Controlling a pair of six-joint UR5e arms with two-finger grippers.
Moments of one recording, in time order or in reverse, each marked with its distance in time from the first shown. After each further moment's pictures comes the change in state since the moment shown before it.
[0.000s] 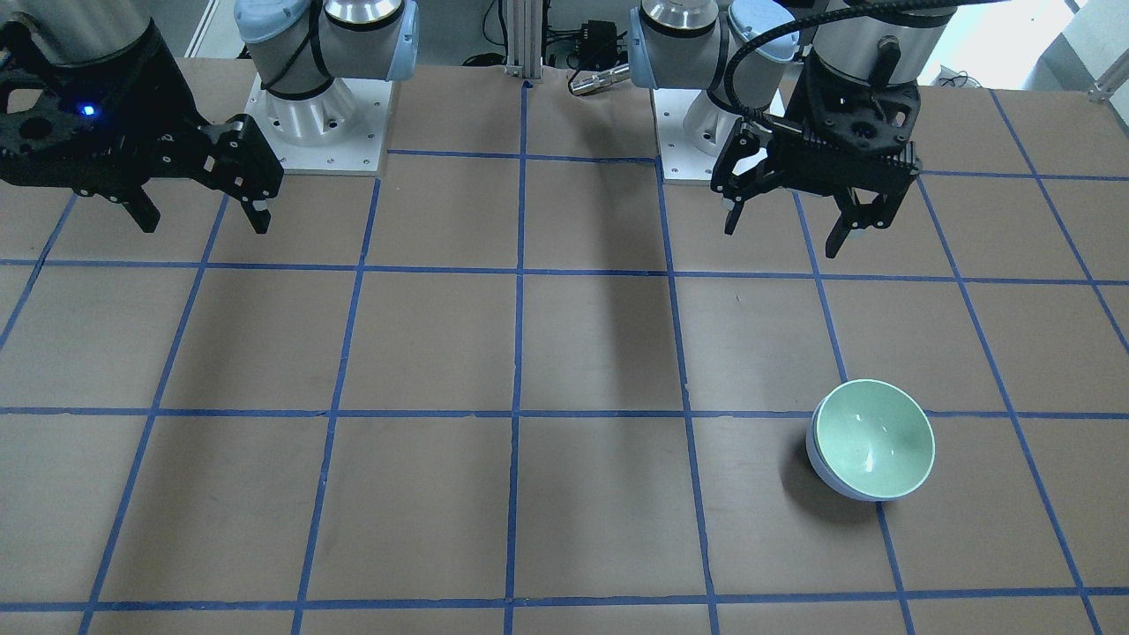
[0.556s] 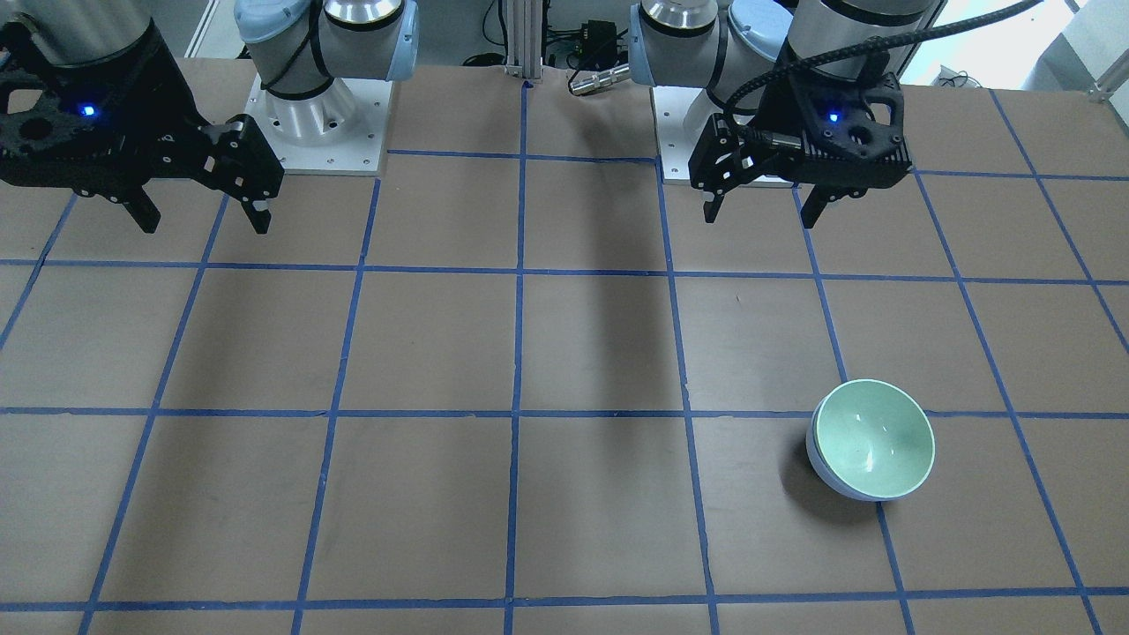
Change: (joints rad) left arm -0.029 -0.036 0.087 -0.172 0.016 -0.223; right arm 0.000 0.000 0.000 0.000 0.001 0.000
